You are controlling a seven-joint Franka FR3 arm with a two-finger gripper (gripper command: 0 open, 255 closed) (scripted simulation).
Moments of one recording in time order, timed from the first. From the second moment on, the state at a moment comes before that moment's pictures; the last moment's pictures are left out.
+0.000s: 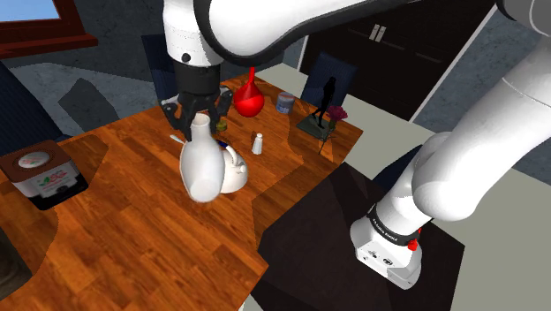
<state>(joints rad) 0.16 -0.07 0.51 -2.08 -0.01 2.05 0.77</state>
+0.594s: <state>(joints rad) 0.16 -0.10 0.50 -1.98 0.01 1.93 0.75</state>
